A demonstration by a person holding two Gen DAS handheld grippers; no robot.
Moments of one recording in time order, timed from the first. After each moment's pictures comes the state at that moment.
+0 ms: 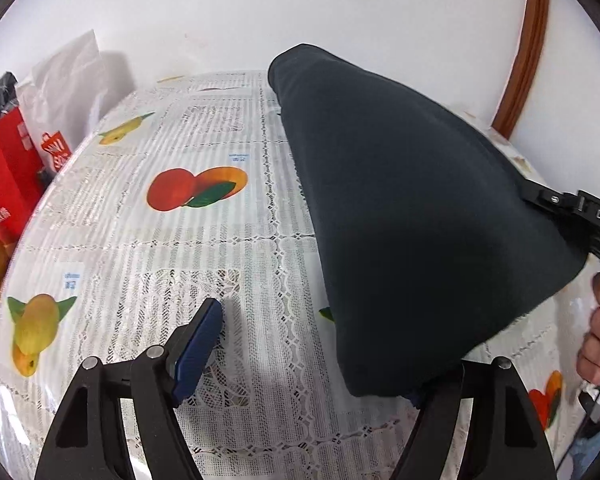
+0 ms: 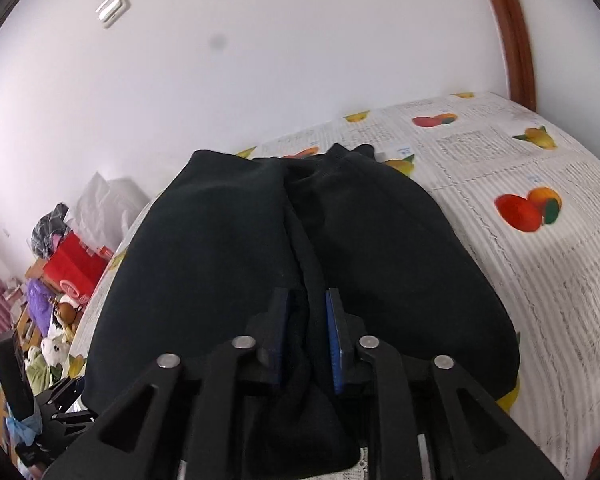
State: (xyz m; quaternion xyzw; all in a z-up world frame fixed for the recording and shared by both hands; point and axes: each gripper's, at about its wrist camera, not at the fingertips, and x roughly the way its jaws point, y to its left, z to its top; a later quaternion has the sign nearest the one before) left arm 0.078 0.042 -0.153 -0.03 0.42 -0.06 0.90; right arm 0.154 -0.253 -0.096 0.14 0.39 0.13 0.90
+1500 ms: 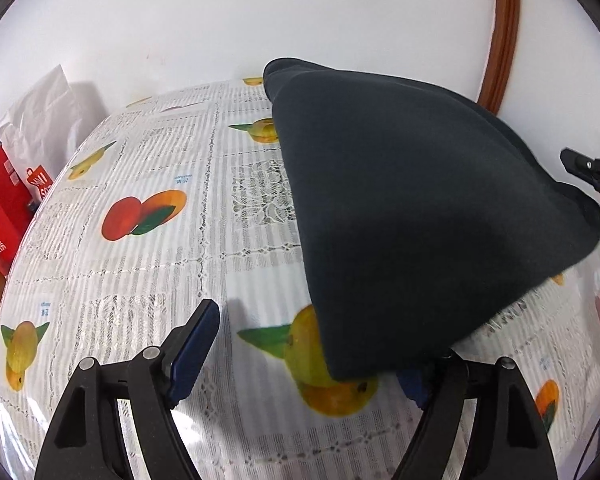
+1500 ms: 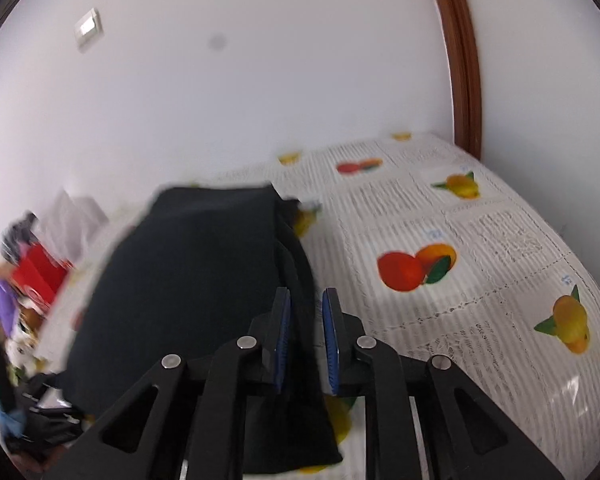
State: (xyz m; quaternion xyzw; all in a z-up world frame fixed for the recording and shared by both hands) left arm 0.084 -0.023 -0.151 0.02 0.42 -0.07 0.91; right arm 0.132 -0.336 -0.057 0.10 0.34 0.06 0.93
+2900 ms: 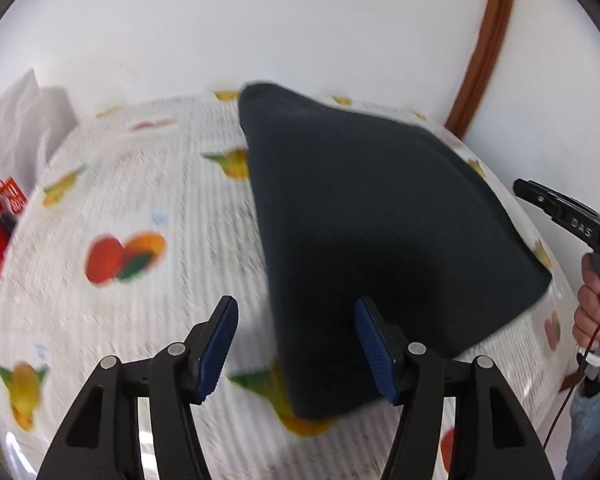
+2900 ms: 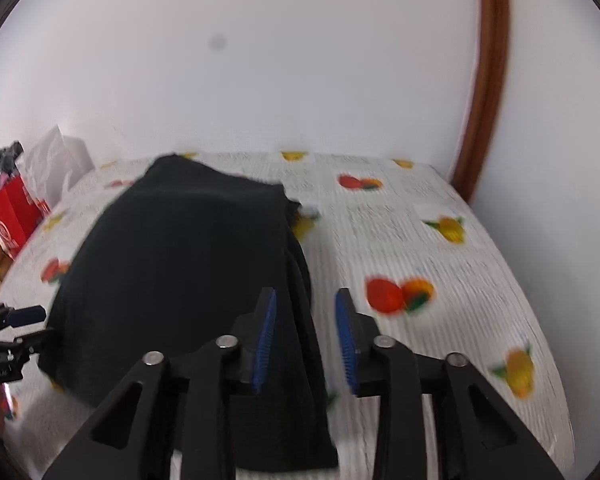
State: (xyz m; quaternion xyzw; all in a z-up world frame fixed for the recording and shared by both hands) left arm 0.107 -0.013 -0.102 -0.02 0.42 -0.13 0.90; right arm 0.175 -0.307 -0.035 -0.04 0.37 0.04 0.93
